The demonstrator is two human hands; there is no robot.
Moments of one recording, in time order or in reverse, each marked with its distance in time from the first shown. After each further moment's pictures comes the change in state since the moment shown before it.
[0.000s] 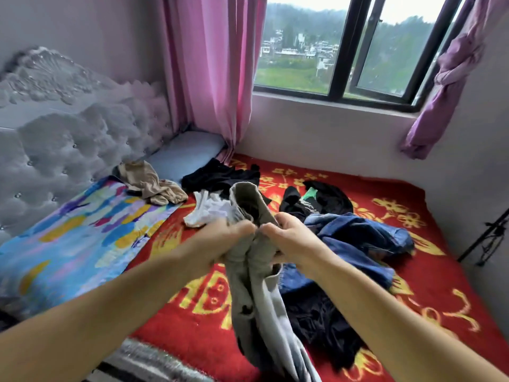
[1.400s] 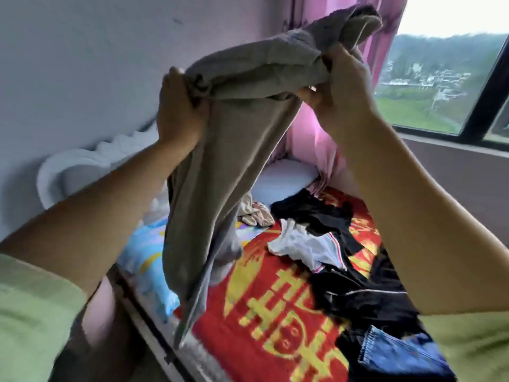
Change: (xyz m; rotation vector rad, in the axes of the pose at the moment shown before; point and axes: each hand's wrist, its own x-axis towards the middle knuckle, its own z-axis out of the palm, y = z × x) left_hand -0.023 0.150 -0.257 0.792 1.355 0.665; right_hand 0.084 -0.267 0.090 0.818 -0.261 -0.661
